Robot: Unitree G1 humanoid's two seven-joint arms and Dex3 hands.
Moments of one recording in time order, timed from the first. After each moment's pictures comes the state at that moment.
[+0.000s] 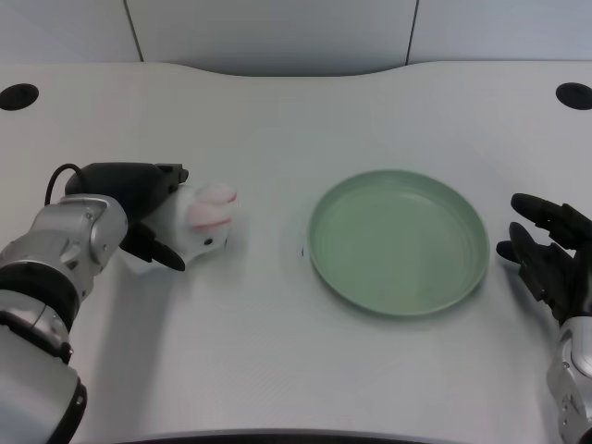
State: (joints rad) left arm -0.96 0.28 -0.54 1.31 0.73 -0.21 0.05; right arm -0.54 -0.04 -0.21 1.18 0.02 -0.56 -0.20
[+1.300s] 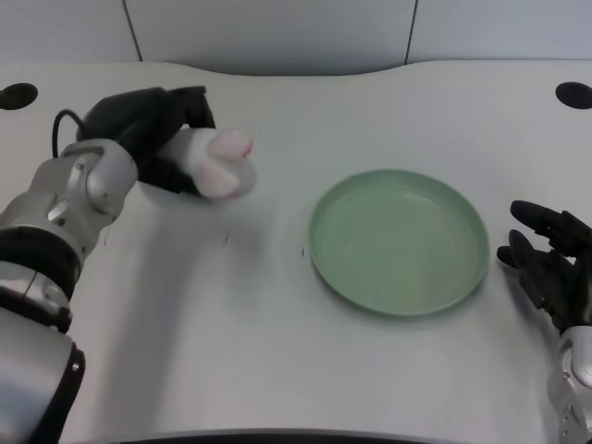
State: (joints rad) left arm -1.04 0.28 -0.40 1.23 0.58 -0.35 0.08; right arm -0.52 -0.04 -0.20 1.17 0.02 -0.59 -0.20
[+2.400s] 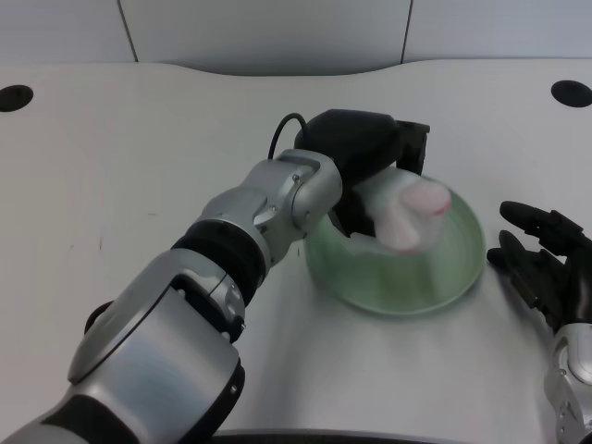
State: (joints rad) left arm -1.14 -0.13 -0.56 1.30 0.66 -0.32 0.09; right arm -0.53 -0.04 -0.19 1.19 0.02 -0.57 -0.17
